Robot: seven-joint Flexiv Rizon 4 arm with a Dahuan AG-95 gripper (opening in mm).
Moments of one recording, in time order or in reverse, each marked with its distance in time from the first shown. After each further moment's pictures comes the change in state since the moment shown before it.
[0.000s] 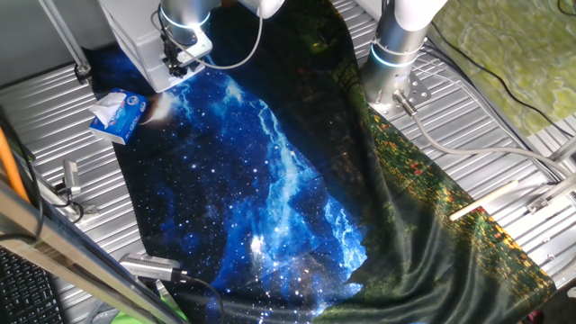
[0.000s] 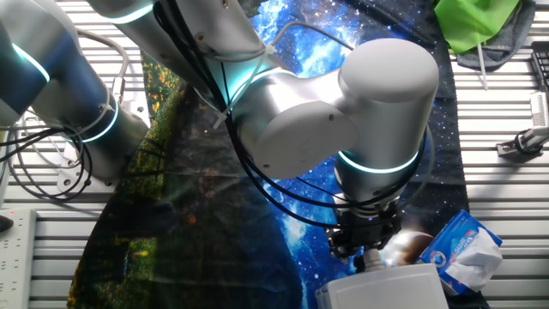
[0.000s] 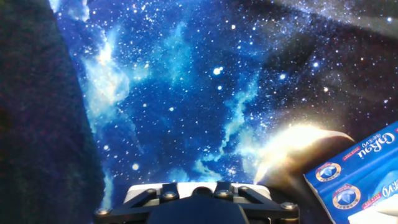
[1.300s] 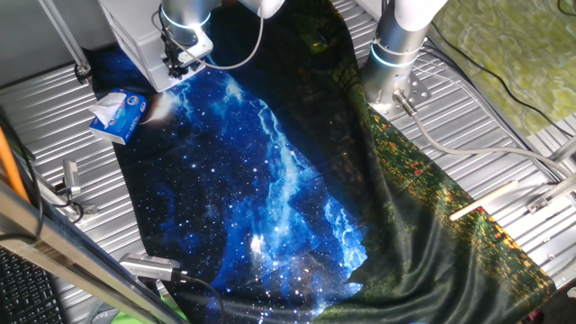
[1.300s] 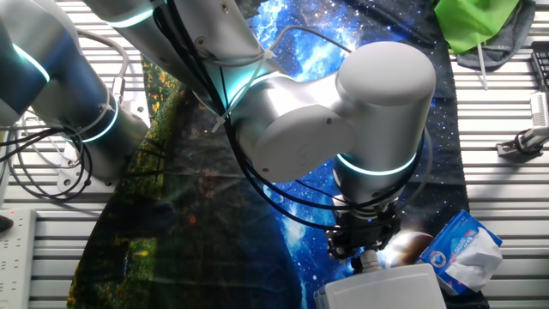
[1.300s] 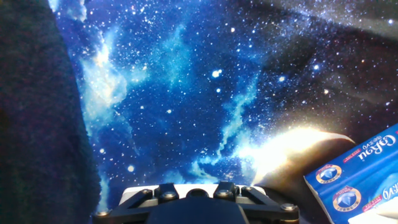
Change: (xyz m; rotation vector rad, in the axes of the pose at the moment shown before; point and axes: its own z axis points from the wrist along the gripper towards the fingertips) arm 0.000 0.000 0.003 0.003 -0.002 -0.006
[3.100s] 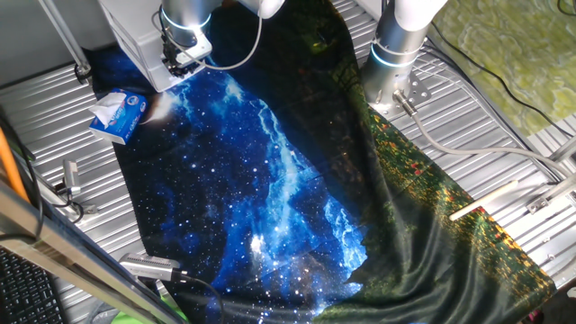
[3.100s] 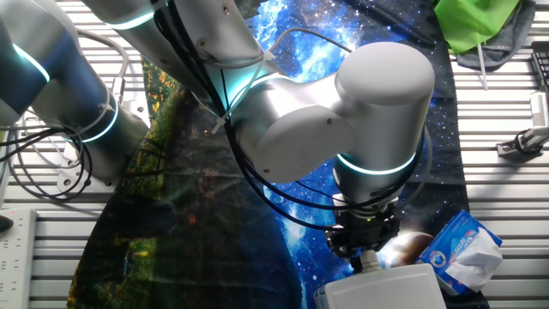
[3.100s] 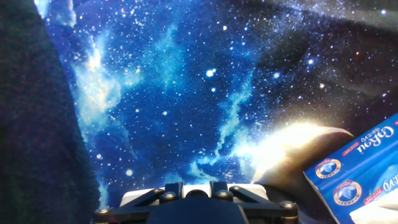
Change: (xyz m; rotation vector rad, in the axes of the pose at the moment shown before) arm -0.002 -0.001 0.001 0.000 0.004 0.048
